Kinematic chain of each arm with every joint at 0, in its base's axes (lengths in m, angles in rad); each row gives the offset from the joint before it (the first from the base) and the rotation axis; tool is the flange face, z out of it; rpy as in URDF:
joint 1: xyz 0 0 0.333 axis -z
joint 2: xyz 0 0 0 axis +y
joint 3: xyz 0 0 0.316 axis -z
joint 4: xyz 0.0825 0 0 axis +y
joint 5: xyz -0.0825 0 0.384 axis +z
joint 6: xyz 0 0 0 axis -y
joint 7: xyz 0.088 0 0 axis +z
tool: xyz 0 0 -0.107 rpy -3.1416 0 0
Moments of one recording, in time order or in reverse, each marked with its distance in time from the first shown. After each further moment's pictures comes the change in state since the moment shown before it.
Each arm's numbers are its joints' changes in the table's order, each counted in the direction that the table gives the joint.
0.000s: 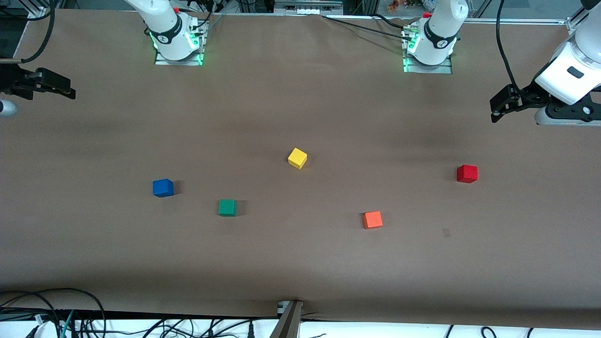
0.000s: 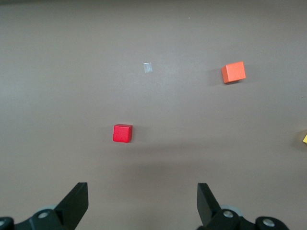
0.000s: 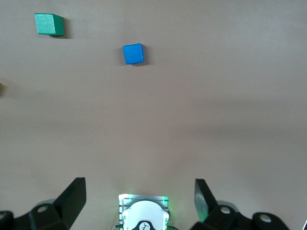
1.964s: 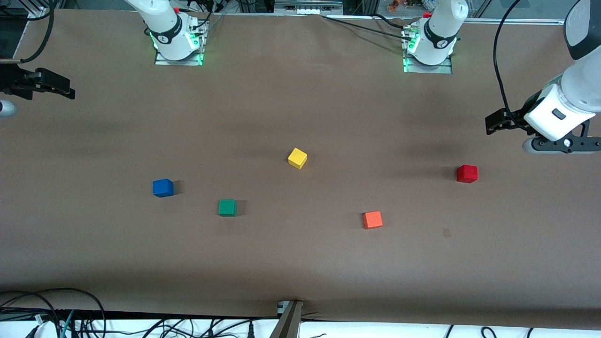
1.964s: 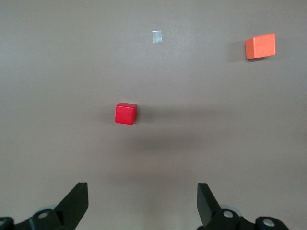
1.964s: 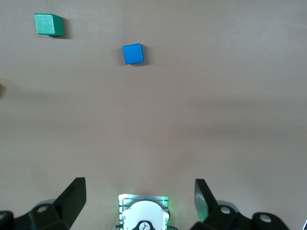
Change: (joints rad) left arm -0.031 0.104 -0.010 -0.002 0.000 -0.052 -0.006; right arm 0.001 0.000 0.001 0.000 0.000 0.000 0.000
